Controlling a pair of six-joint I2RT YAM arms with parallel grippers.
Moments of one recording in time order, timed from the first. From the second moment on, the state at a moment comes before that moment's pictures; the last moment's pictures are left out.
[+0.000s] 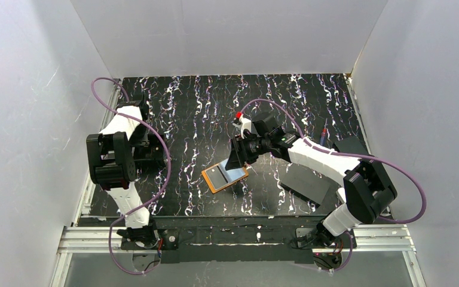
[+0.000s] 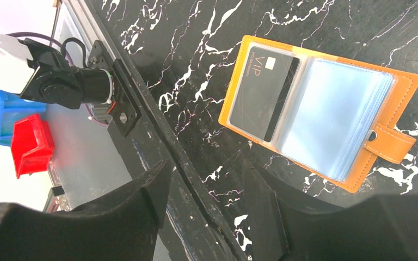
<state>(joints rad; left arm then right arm) 0.07 1.86 1.37 -0.99 -0.45 -0.11 0.73 1.53 1.03 -0.25 -0.62 0.39</state>
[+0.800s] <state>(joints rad) 0.05 1.85 1.37 -1.01 -0.49 -0.12 0.73 1.53 1.03 -0.24 -0.64 0.39</state>
